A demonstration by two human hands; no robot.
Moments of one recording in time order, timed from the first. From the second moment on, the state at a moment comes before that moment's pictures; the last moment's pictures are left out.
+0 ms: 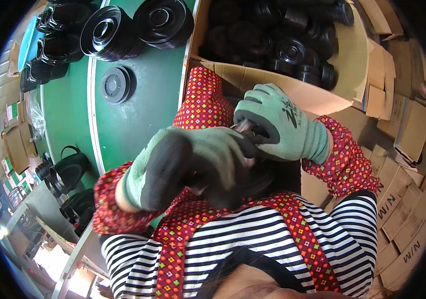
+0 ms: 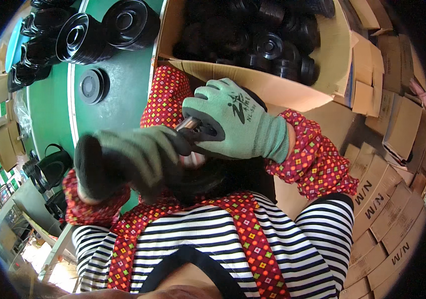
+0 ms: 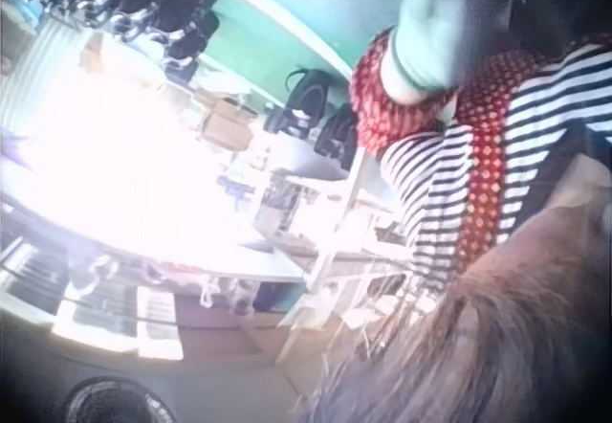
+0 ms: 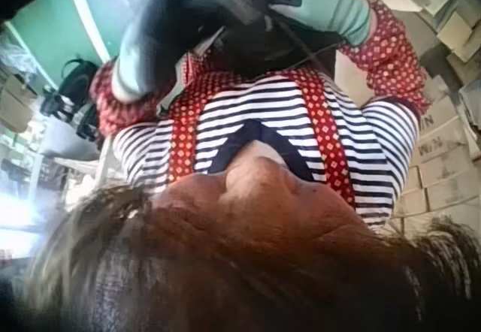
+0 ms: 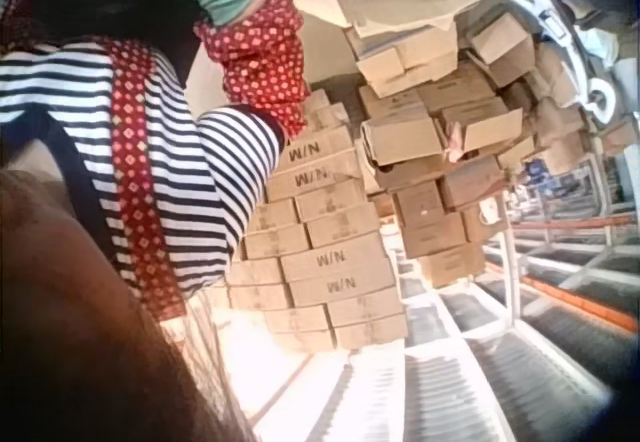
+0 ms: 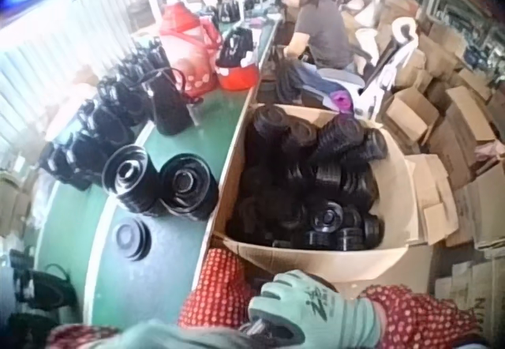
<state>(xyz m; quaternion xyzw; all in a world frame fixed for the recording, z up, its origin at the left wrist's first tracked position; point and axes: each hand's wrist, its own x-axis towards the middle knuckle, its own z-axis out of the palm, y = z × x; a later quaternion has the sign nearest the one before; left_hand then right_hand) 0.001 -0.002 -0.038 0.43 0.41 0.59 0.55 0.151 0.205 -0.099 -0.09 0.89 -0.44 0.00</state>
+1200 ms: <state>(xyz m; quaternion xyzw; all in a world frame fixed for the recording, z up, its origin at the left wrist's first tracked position) 0.014 0.020 0.006 0.48 0.78 0.18 0.37 0.144 0.183 -0.109 -0.03 0.90 -0.43 -0.11</state>
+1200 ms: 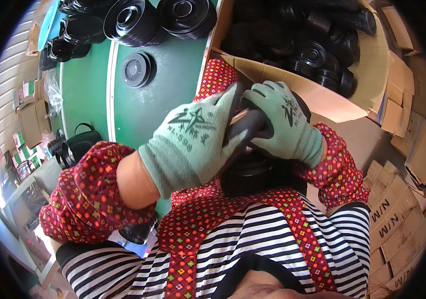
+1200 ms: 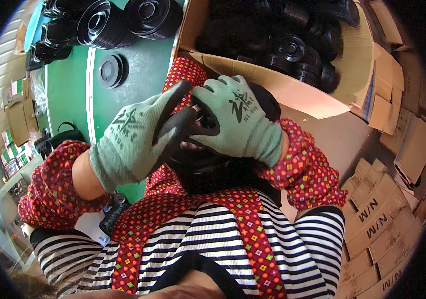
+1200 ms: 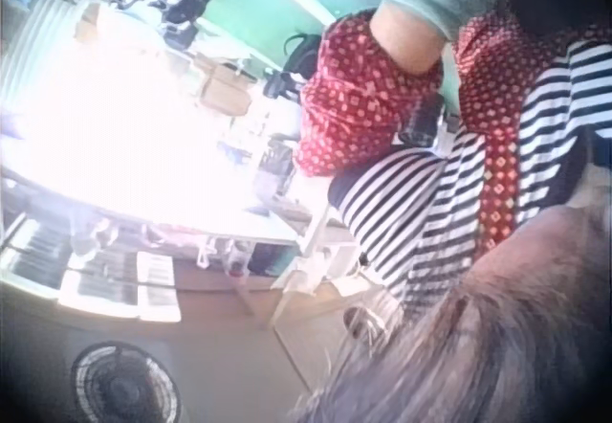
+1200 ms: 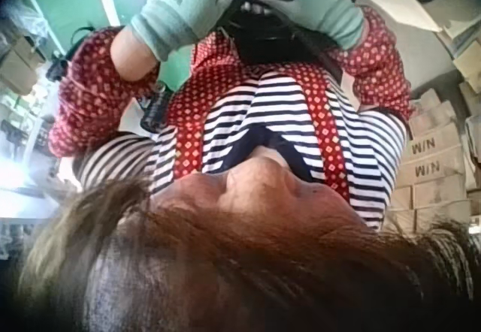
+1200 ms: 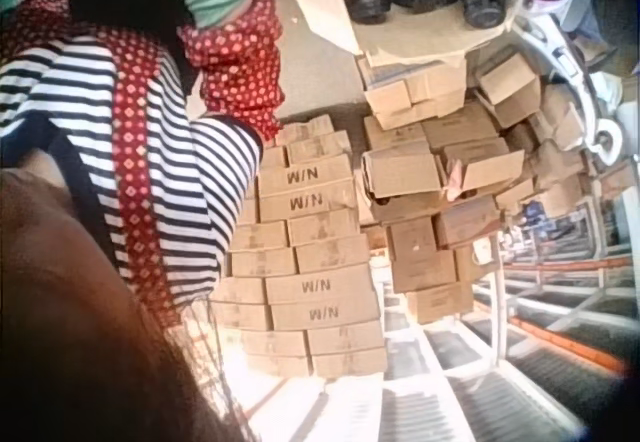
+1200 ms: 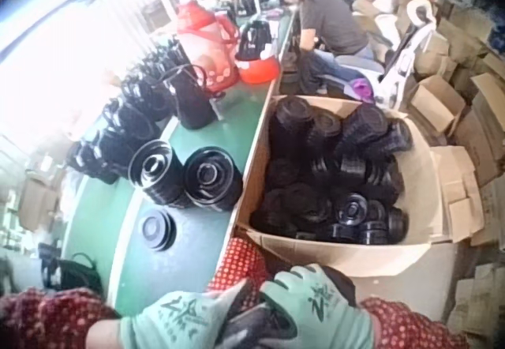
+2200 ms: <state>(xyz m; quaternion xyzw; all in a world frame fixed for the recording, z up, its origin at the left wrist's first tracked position) -0.032 -0.177 -0.187 0.19 0.91 0.36 0.04 0.224 0.153 -0.095 0.00 0.88 -0.45 -0.14</state>
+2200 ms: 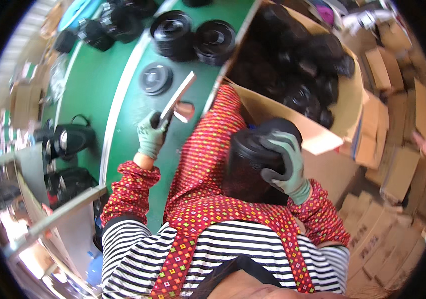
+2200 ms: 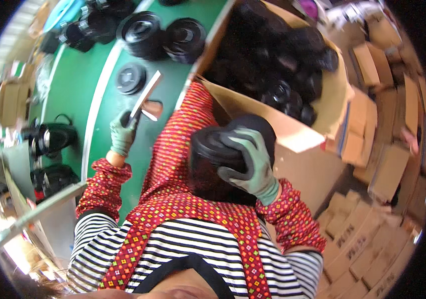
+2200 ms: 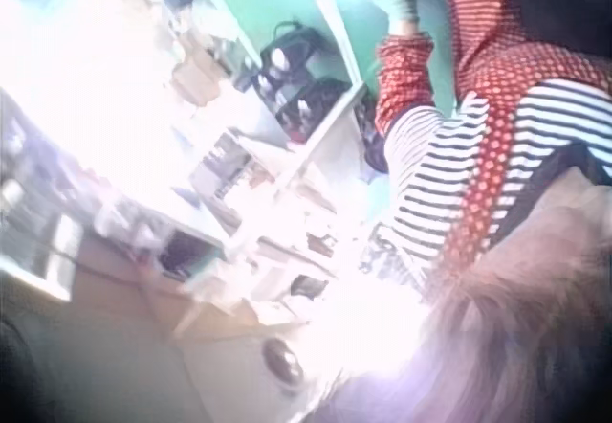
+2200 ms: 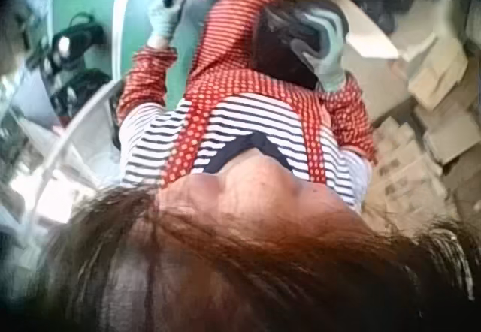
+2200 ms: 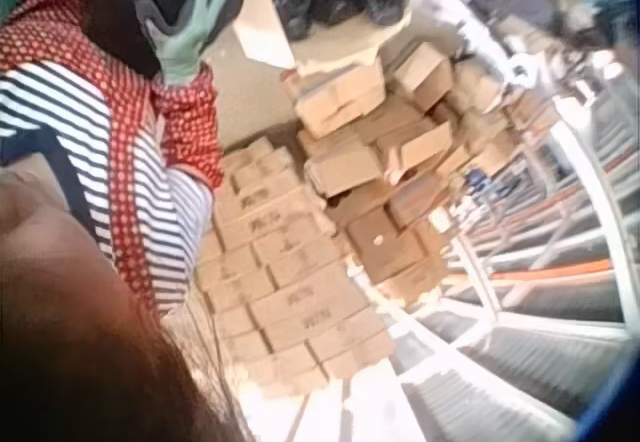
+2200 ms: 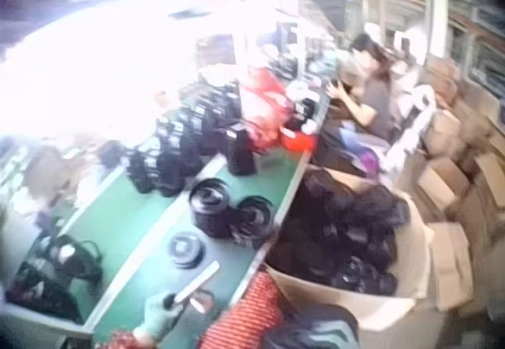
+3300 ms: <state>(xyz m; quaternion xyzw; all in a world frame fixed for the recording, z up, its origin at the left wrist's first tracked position) -0.339 -0.272 -0.173 -0.08 0.85 0.52 -0.06 0.065 0.016 -0.129 0.12 0.67 -0.73 0.03</state>
